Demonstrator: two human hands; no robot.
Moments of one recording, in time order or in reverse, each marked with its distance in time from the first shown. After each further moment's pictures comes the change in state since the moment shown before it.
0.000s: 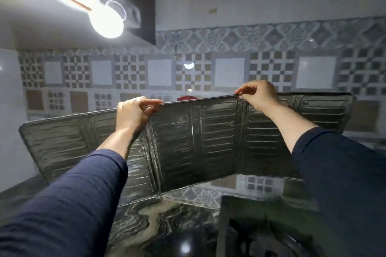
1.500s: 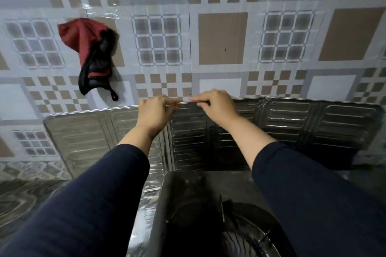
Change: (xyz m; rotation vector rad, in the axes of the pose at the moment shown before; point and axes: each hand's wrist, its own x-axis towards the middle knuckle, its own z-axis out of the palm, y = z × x) left_hand -0.046 0.035 0.340 -0.020 -0.499 0.111; right_hand -0.042 0.244 0.115 -0.151 -0.193 0.058
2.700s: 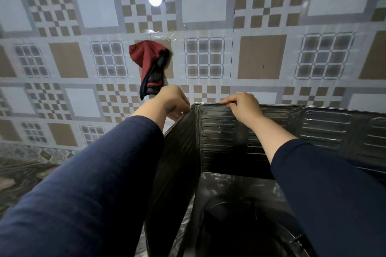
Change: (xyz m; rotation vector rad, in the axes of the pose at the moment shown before) left_hand -0.003 0.024 -0.125 -0.210 -0.340 -0.482; right_hand 0.021 -0.044 -0.007 0.060 -0.025 0.162
